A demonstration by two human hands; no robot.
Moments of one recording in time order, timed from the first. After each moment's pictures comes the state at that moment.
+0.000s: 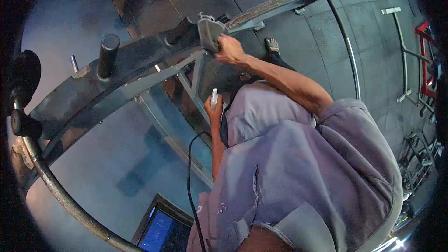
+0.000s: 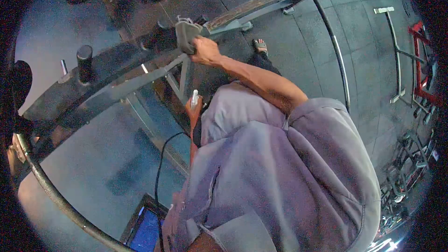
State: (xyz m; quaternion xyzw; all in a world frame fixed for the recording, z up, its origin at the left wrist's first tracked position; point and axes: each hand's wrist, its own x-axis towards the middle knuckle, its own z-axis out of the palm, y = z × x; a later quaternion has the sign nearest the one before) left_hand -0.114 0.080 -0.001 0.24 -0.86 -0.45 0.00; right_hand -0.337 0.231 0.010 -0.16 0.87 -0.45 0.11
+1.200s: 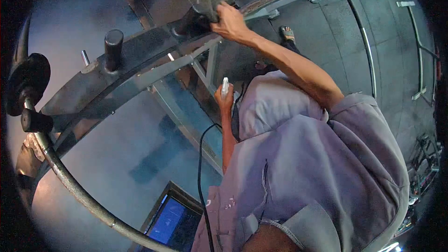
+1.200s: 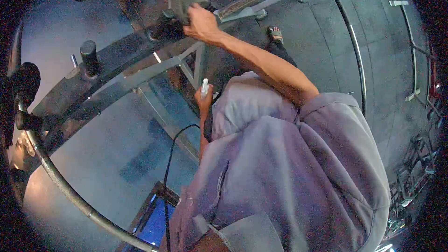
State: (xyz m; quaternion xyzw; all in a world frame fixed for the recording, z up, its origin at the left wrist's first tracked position) left_hand -0.102 0.057 -0.020 0.27 -0.85 -0.45 -0.07; right_hand -0.378 0.212 0.068 -0.10 0.87 -0.48 0.04
